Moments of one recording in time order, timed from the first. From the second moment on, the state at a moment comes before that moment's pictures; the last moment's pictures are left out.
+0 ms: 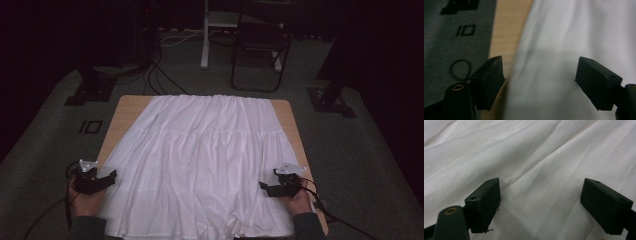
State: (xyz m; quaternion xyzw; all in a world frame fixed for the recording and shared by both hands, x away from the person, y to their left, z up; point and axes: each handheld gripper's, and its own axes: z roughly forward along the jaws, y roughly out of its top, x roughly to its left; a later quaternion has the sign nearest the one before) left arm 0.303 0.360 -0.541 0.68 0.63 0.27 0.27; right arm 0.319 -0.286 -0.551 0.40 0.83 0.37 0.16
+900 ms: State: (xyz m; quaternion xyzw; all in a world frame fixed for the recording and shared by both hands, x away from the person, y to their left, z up) left arm 0.283 0.355 -0.535 0.72 0.59 0.24 0.29; right arm 0.284 -0.365 -0.533 0.56 0.72 0.34 0.25
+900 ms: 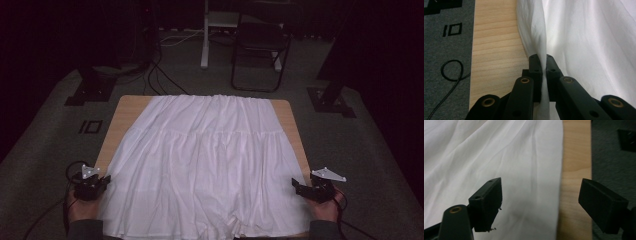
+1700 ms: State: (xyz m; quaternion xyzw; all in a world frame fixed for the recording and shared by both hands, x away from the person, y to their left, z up) left arm 0.289 0.403 -0.496 0.63 0.65 0.40 0.17; right arm 0.291 -0.370 -0.542 0.55 0.74 0.33 0.19
